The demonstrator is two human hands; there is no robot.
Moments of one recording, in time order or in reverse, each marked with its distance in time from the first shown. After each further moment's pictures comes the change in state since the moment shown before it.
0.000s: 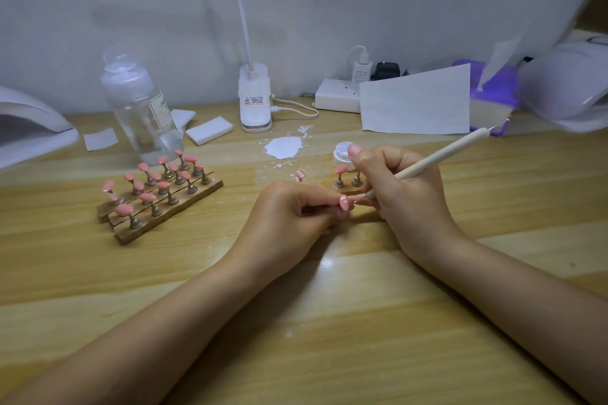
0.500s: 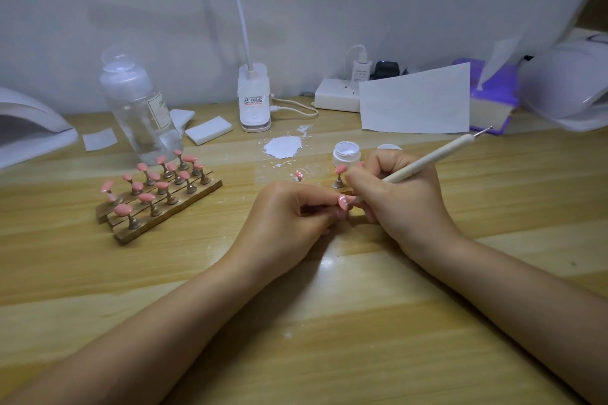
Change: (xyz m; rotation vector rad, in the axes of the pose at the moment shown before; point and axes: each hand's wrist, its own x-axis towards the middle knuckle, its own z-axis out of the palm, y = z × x) left_hand 0.000 0.001 0.000 0.024 0.011 -0.007; right_hand -0.002 0.002 -0.002 -0.124 -0.037 -0.032
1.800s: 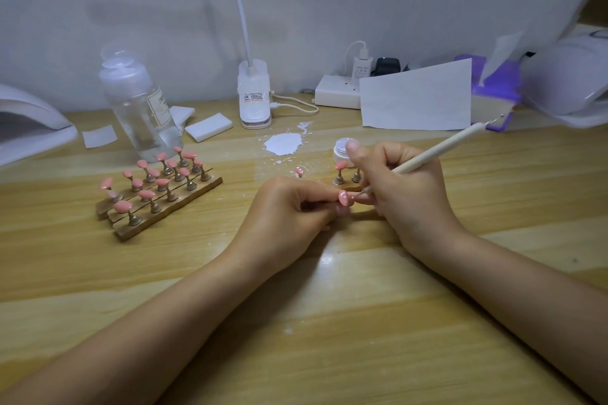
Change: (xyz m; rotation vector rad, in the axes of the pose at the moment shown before) left_hand 0.000 0.002 0.000 -0.038 0.003 -0.033; right_hand 0.002 -0.001 0.002 0.123 0.074 0.058
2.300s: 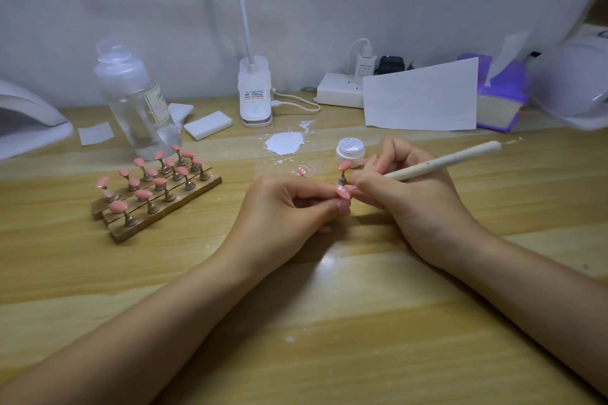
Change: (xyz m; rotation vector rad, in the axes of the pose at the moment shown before) left_hand -0.001 0.006 -0.002 -0.211 0.078 -0.122; right_hand 0.000 0.001 -0.010 -0.013 -0.127 0.064
